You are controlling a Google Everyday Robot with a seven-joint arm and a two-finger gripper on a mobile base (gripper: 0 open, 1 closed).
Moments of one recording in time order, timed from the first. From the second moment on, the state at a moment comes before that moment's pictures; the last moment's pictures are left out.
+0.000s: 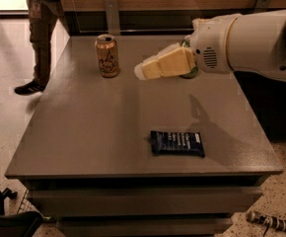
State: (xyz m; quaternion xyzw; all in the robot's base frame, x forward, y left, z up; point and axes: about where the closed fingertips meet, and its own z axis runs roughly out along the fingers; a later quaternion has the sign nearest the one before) arm 0.536 -0.054 0.997 -0.37 0.74 0.18 0.53
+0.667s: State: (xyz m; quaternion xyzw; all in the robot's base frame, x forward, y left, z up) arm 0.557 -0.043 0.990 -0.37 0.74 0.17 0.53
